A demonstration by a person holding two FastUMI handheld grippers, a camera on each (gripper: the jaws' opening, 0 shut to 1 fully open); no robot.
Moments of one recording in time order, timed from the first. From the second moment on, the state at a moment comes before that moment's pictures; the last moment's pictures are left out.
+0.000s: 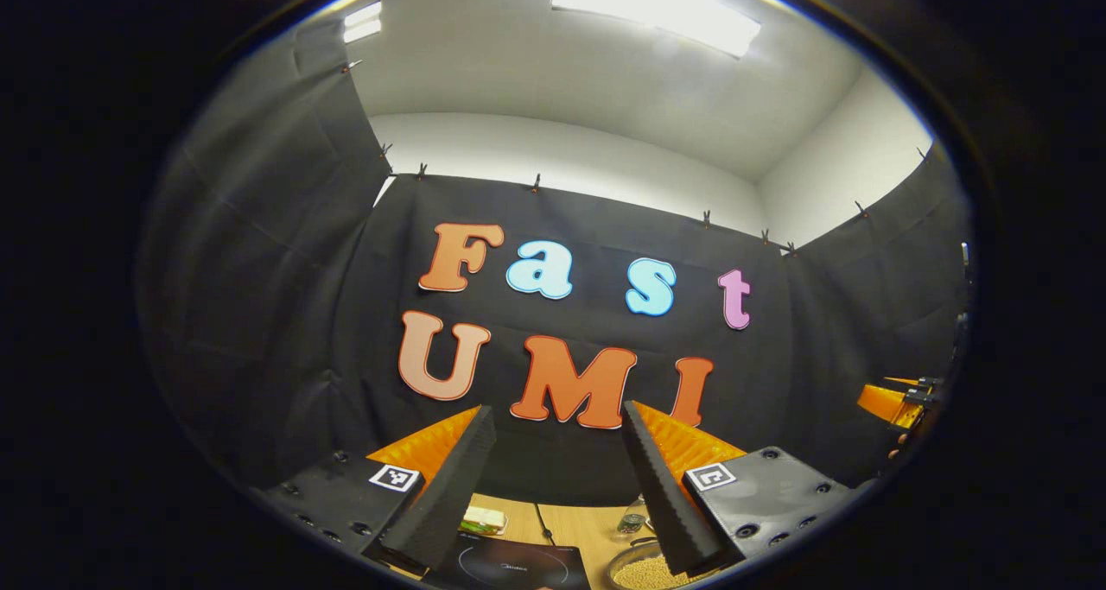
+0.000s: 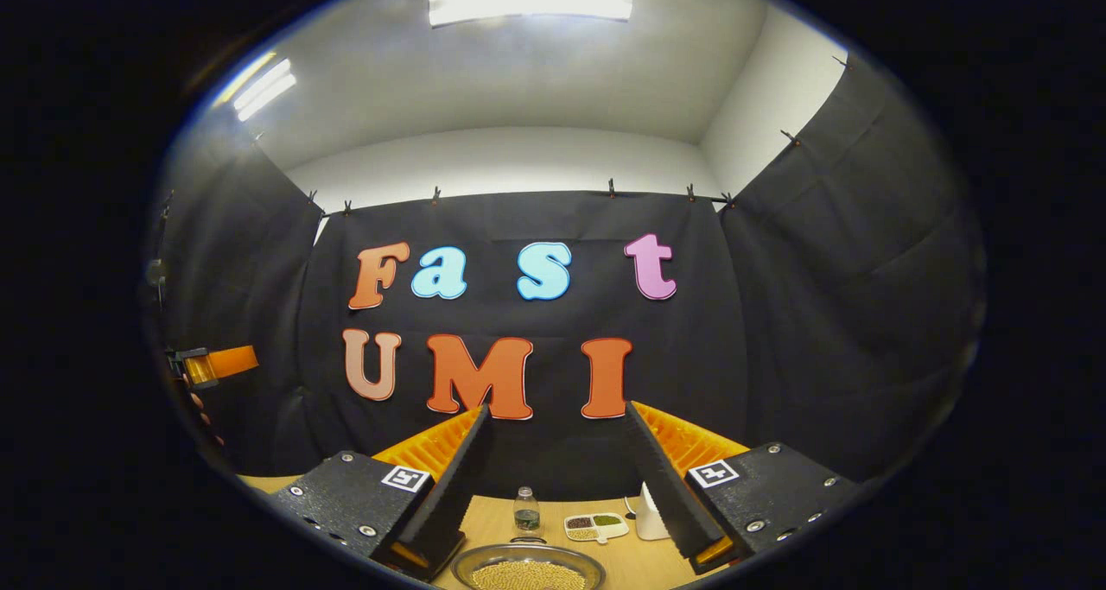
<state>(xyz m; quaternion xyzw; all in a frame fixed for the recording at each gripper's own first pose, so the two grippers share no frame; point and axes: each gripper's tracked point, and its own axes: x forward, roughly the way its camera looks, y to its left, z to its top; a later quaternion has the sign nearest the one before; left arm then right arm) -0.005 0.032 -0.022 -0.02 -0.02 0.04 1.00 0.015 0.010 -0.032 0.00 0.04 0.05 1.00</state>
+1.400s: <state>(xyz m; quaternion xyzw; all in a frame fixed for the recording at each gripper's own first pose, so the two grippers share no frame) 0.002 0.072 -0.056 0.00 0.00 0.08 1.00 -0.076 0.132 -0.351 0.06 0.47 0.21 0.86</state>
